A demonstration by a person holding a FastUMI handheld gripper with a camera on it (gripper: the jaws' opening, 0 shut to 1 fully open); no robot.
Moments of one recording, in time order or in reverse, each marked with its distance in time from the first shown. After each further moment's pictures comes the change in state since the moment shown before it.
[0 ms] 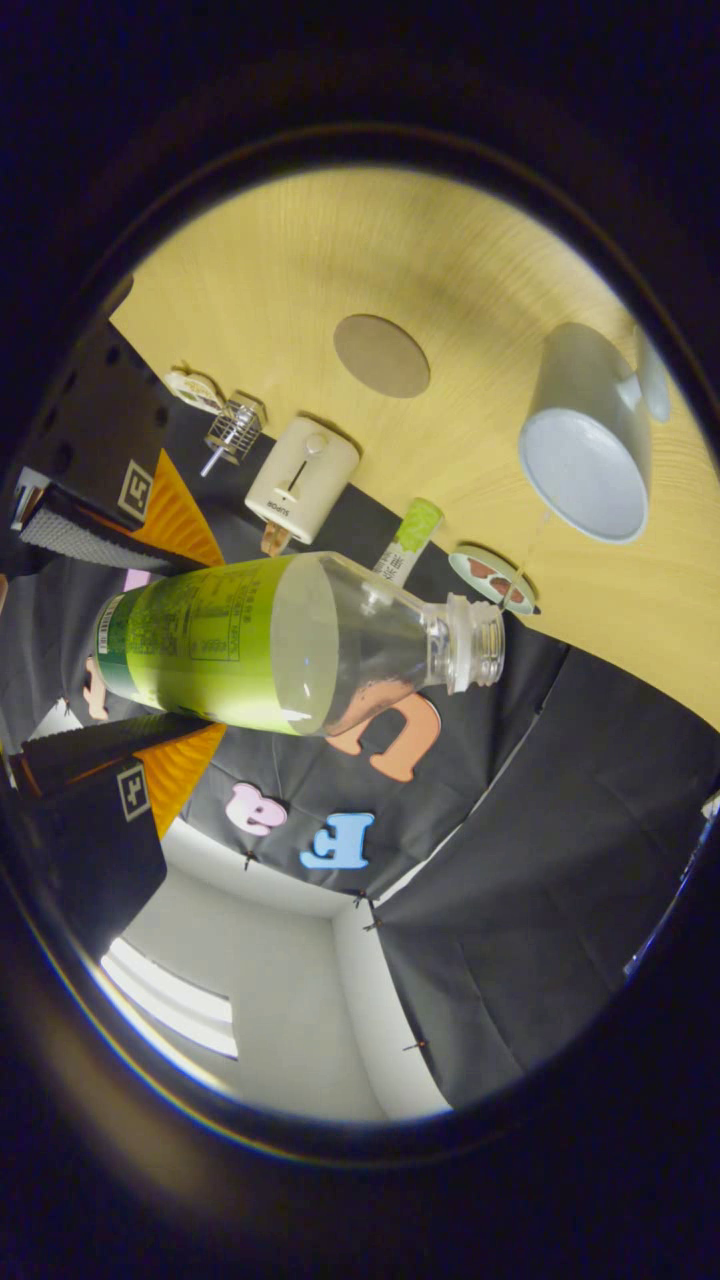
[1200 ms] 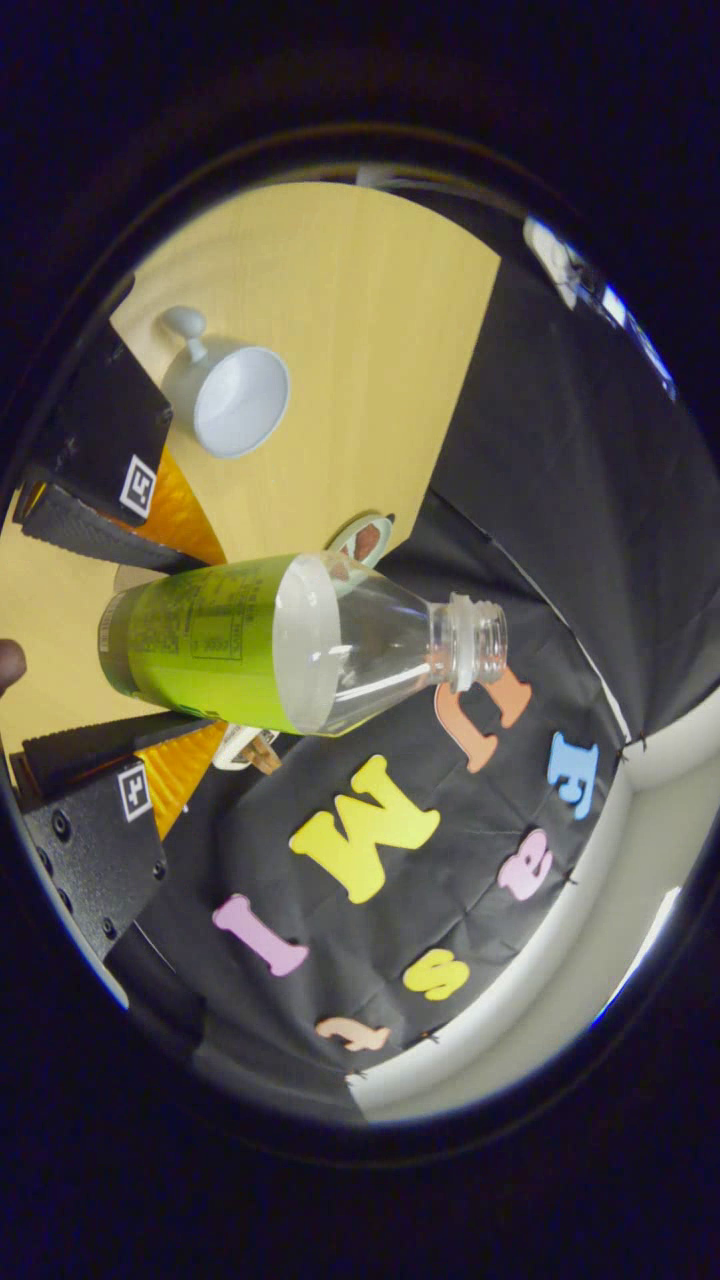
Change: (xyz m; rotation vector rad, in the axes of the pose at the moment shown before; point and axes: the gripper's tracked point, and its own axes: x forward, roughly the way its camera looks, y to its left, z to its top) arm -0.016 0.065 0.053 1.358 -0.026 0.559
